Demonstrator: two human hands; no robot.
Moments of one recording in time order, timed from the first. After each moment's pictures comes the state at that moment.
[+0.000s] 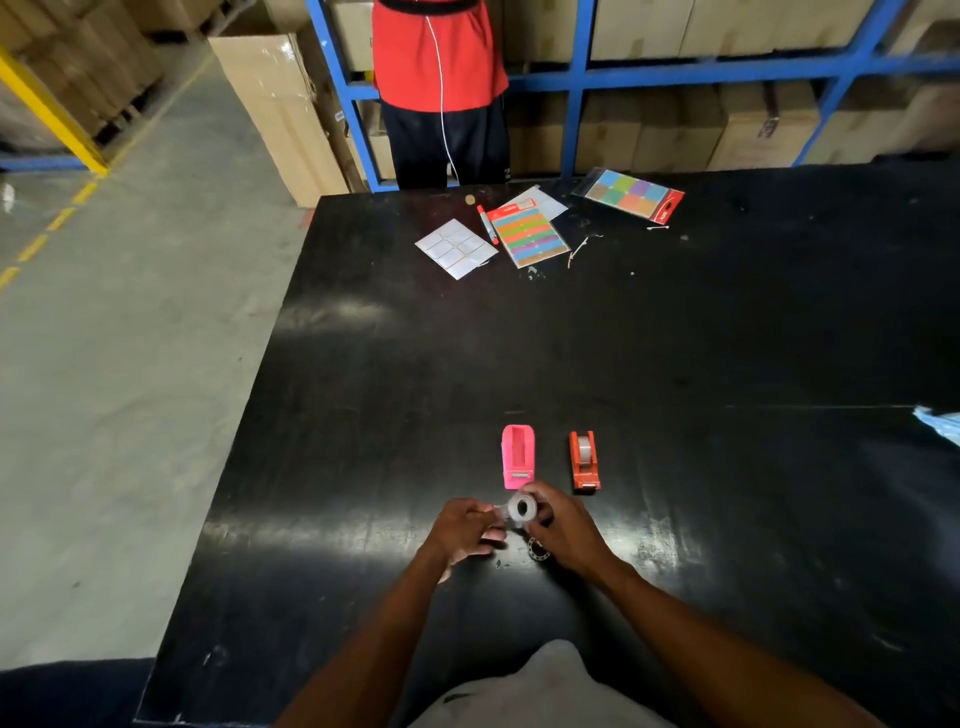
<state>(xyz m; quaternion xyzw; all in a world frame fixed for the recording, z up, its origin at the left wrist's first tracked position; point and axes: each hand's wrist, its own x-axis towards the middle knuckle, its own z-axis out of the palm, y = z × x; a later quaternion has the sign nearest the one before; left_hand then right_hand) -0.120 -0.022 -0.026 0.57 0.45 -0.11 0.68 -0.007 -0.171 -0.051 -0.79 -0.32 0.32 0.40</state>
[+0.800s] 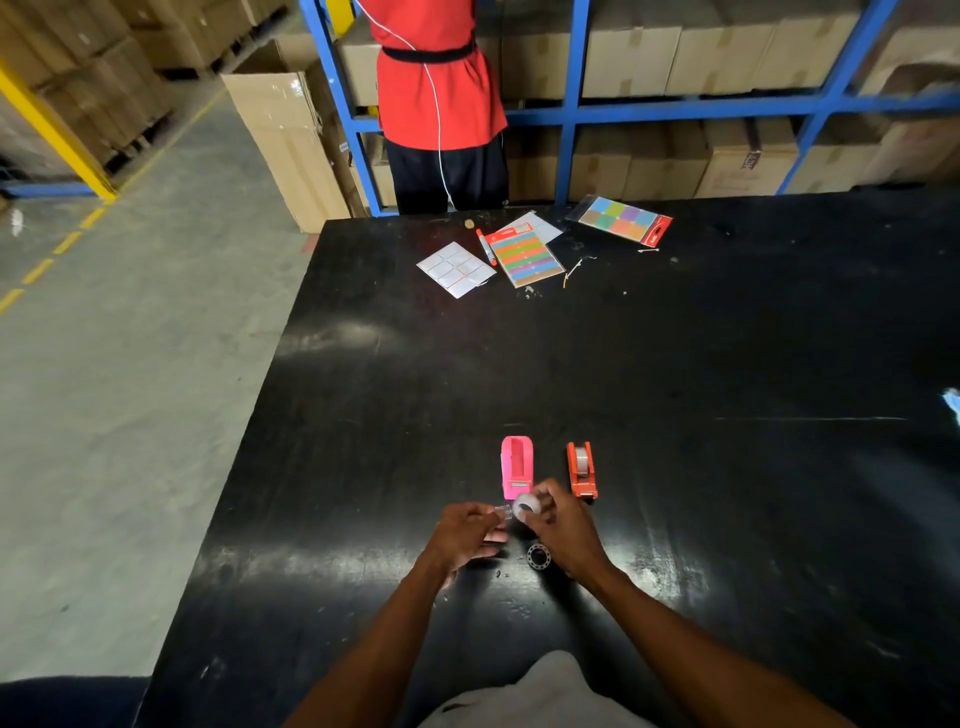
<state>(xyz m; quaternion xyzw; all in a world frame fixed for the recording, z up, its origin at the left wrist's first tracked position) -0.122 -0.024 -0.012 0.56 0.44 -0.07 0.70 -0.015 -0.164 -0.041 -0.81 -0.22 0.29 0.46</state>
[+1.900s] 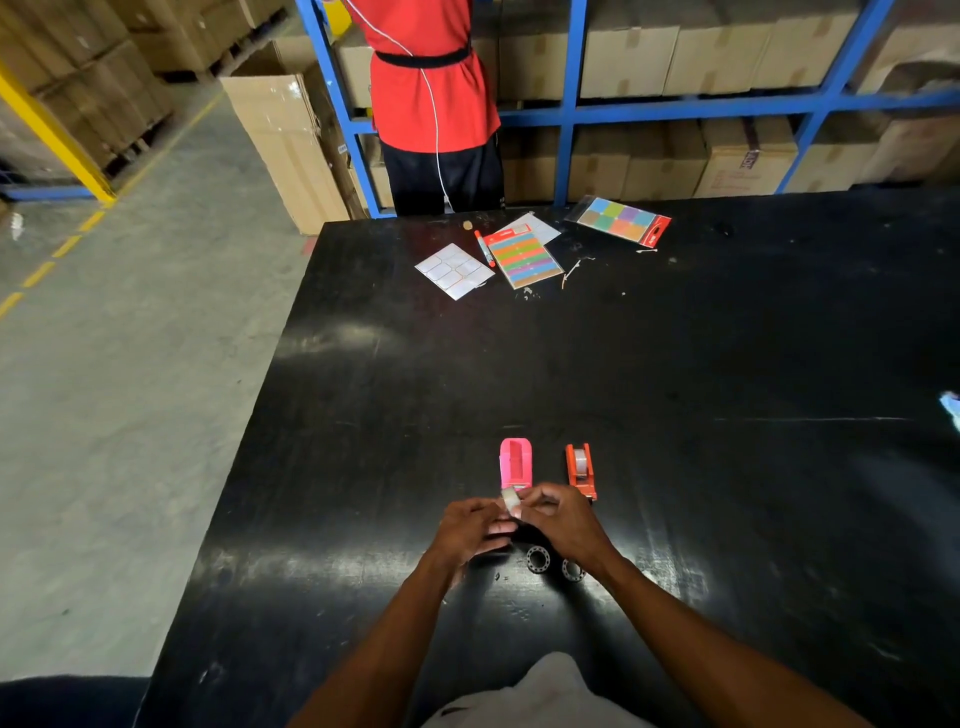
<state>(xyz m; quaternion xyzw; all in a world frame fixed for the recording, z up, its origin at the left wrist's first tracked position) -0.112 -0.029 -0.011 0.51 0.44 -0.04 0.74 -0.003 -0.164 -0.020 -0.76 -0.23 0.34 0.51</state>
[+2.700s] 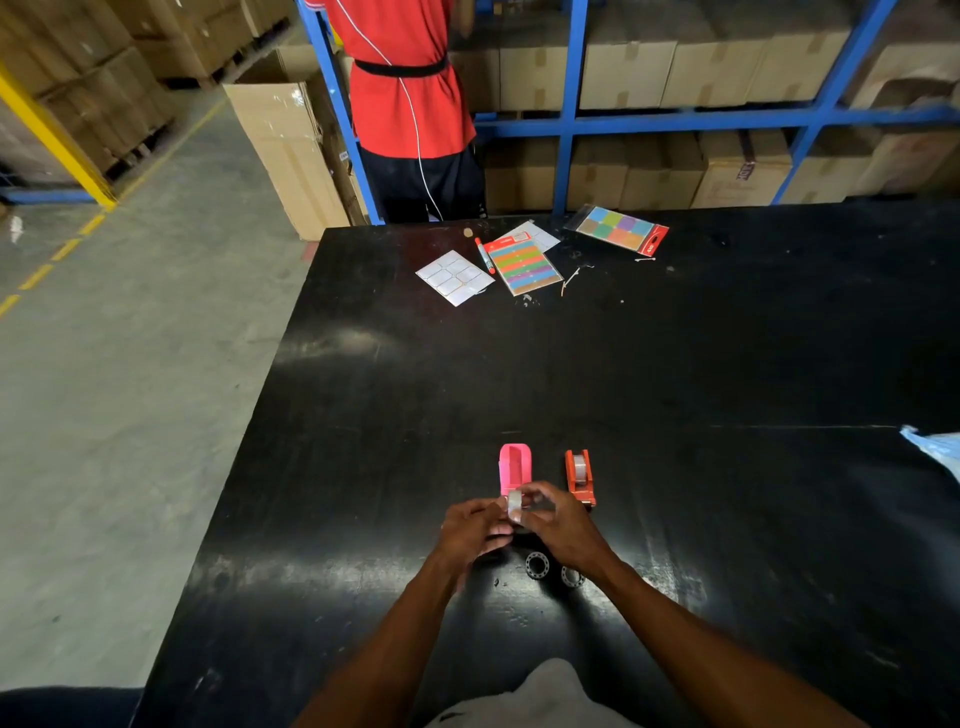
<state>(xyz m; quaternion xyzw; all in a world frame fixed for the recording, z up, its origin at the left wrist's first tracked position) -0.109 -0.031 -0.013 0.49 0.43 -0.01 0.76 -0.004 -0.162 -0.015 -0.76 -0.24 0.36 0.48</state>
